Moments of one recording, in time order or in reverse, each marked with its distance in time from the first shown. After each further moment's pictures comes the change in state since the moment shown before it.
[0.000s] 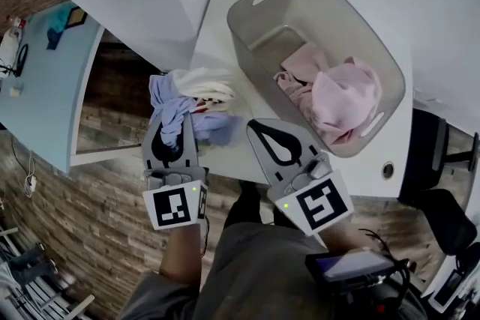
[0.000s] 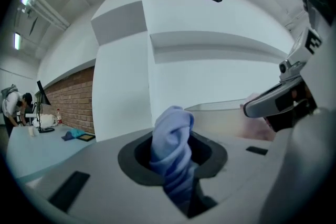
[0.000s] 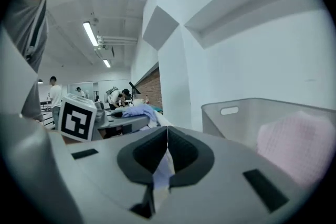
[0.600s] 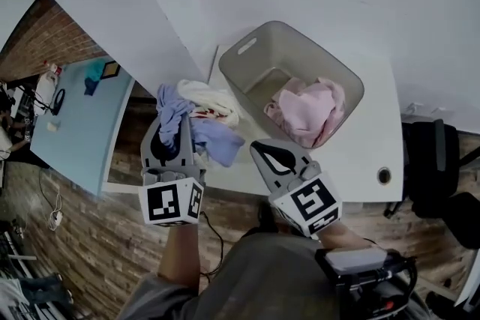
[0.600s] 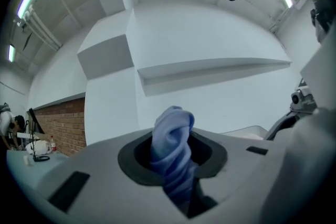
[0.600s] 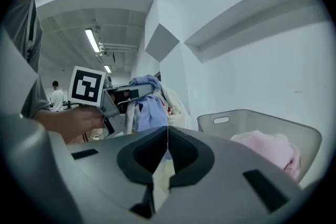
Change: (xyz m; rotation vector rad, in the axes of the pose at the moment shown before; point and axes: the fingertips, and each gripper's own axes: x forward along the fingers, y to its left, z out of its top) left arm -0.039 -0.033 0.144 0.092 -0.180 -0.046; right arm -0.081 0.017 0.038 0.015 -0.098 0.000
